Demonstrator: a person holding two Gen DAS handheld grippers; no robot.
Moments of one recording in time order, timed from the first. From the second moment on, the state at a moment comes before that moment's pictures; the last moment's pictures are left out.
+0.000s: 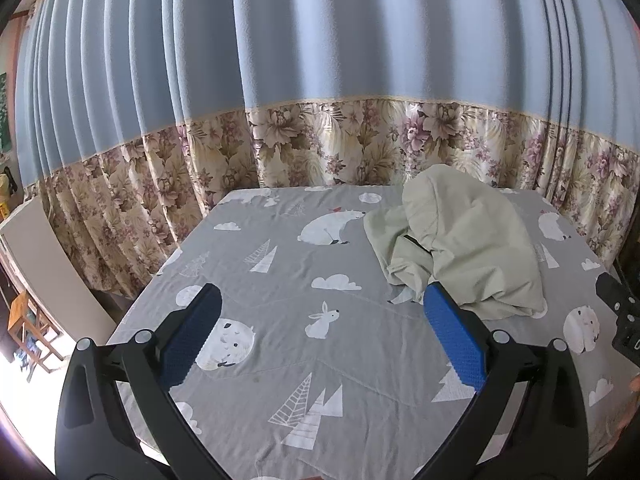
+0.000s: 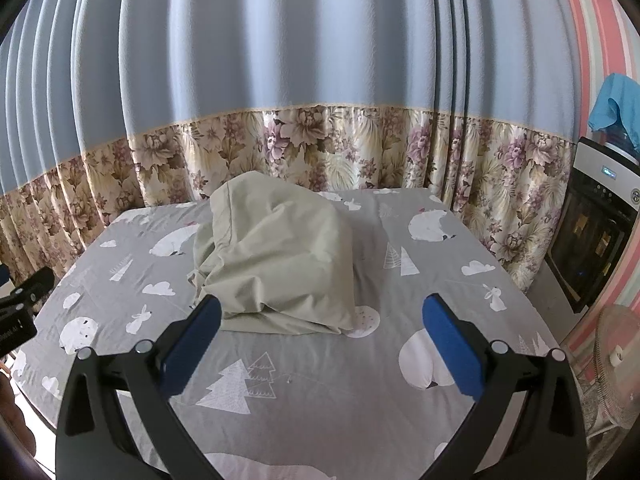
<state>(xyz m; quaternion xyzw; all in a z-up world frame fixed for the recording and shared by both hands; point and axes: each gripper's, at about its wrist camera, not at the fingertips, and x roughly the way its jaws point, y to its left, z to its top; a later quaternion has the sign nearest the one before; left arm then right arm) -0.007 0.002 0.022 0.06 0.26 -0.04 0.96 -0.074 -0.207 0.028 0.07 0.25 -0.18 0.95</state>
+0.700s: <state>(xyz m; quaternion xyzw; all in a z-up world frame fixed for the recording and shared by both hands) -0.004 -0.003 0.016 0.06 0.27 -0.04 0.96 -0.071 -0.207 0.027 0.07 0.25 -0.19 0.95</state>
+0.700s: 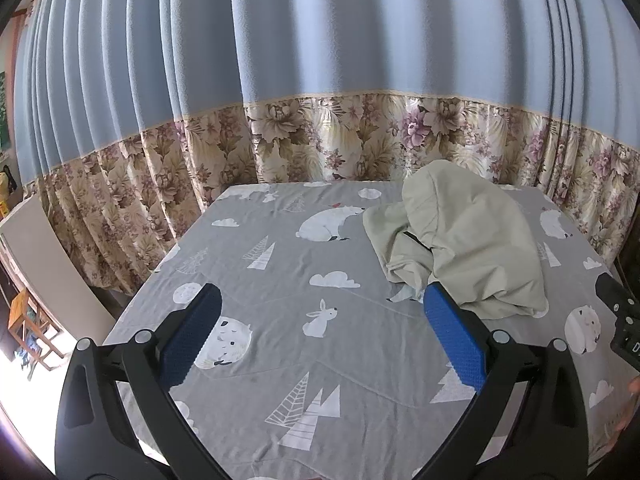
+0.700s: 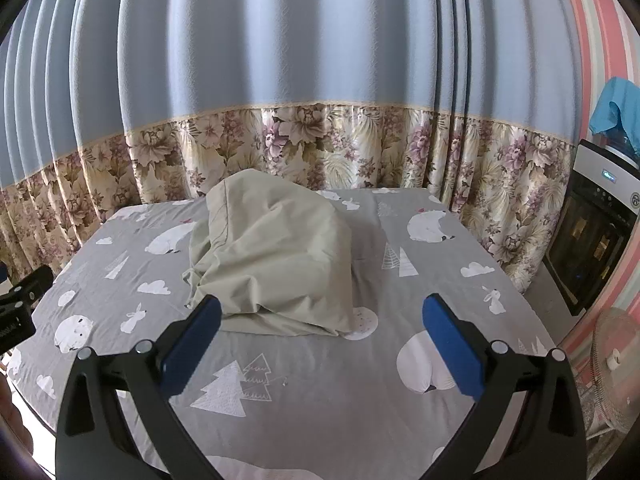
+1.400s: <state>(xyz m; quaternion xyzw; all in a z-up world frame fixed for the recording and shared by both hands) -0.016 -0.018 0.004 0.08 0.27 -0.04 0.96 -0.068 -0.215 0.013 0.06 0.27 -0.17 0.94</state>
